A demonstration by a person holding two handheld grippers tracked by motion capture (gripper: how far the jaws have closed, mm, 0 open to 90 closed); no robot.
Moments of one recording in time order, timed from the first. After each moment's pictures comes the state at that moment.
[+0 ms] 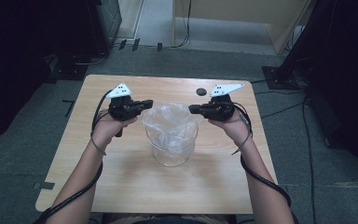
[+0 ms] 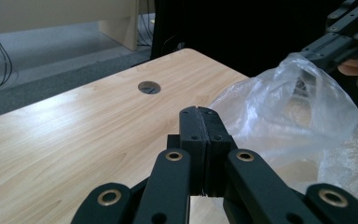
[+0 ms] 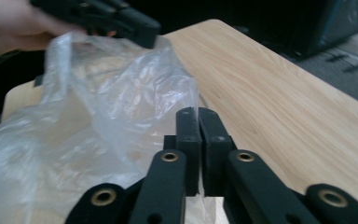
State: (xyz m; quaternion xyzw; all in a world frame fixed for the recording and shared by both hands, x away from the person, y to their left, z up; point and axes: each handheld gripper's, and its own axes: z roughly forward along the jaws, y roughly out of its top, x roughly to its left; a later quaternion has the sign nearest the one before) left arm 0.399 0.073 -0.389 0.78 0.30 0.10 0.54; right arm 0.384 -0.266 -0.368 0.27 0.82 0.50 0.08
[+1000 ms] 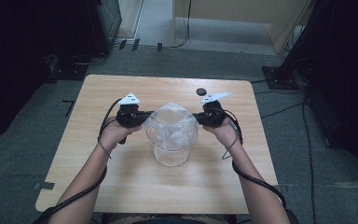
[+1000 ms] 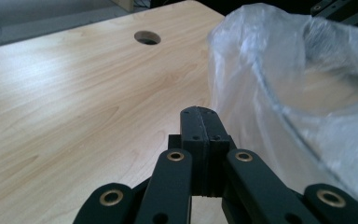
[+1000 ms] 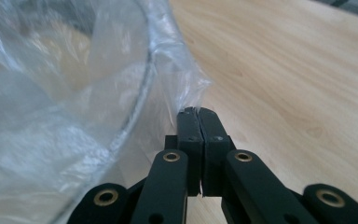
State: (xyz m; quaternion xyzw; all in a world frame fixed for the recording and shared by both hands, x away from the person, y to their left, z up) left arm 0.407 0.062 -0.434 0.80 0.32 0.06 0.49; right arm 0.401 -0.254 -0.426 0.35 0.83 0.43 0.06
